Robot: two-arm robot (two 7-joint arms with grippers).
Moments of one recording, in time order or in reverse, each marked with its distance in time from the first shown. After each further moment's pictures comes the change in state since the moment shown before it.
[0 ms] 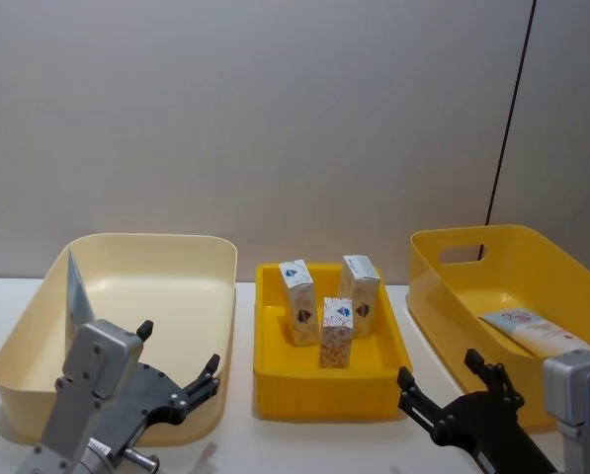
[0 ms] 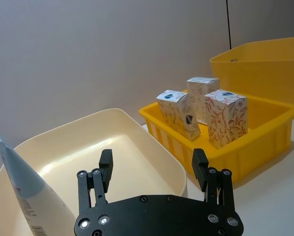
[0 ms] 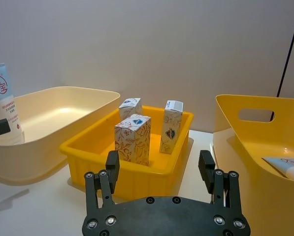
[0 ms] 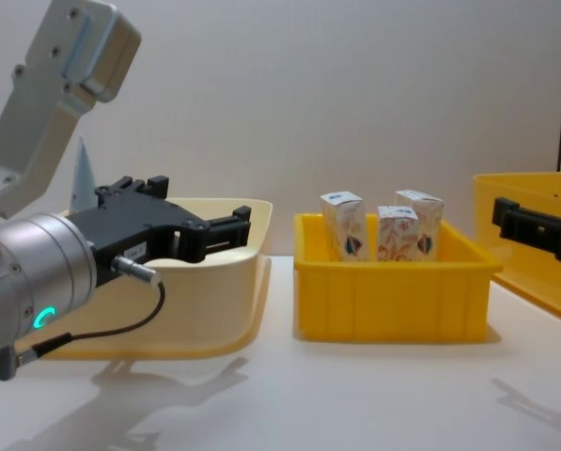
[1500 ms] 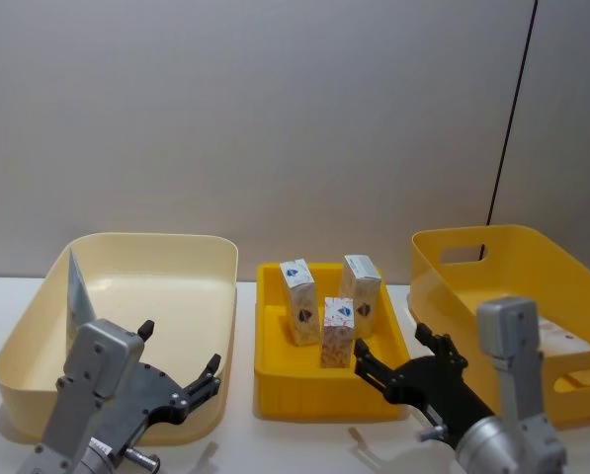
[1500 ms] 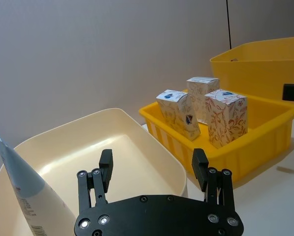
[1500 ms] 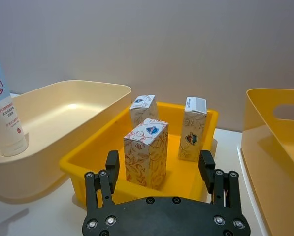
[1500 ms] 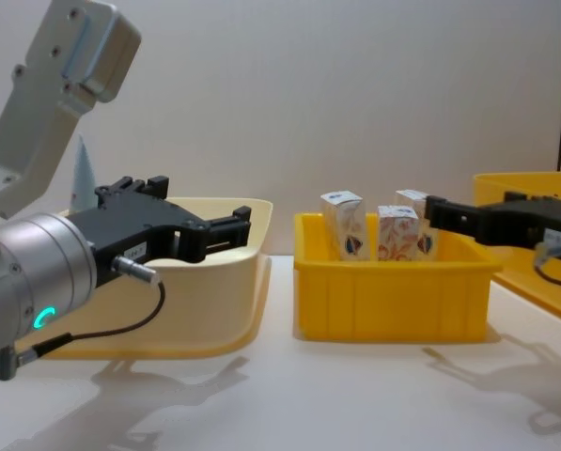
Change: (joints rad) left arm 0.000 0.000 0.000 0.000 0.000 0.000 0.000; right arm 0.200 -0.084 -0.040 0.174 0.004 0.115 0.059
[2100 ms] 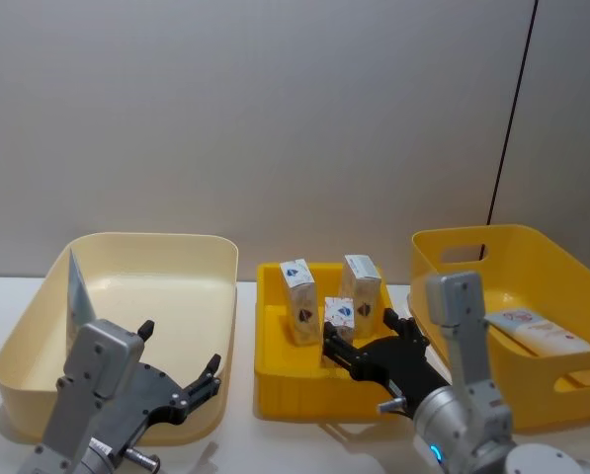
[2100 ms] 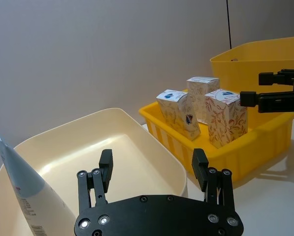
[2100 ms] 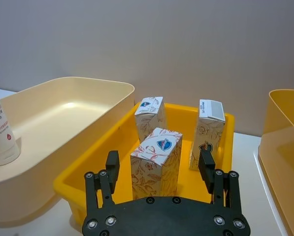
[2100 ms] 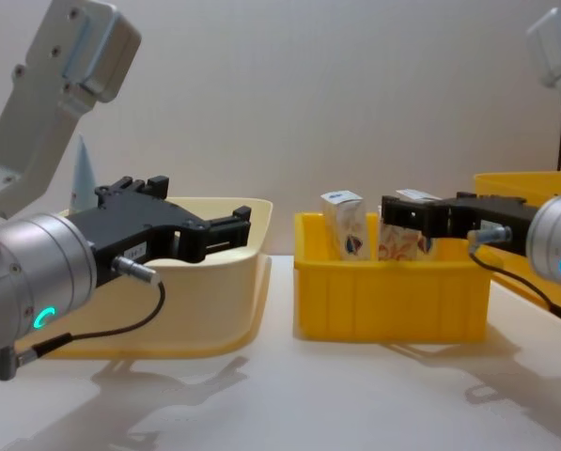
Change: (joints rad) left arm 0.000 0.000 0.000 0.000 0.000 0.000 0.000; right arm 0.132 -0.080 -0.040 0.148 -0.041 0.032 -0.015
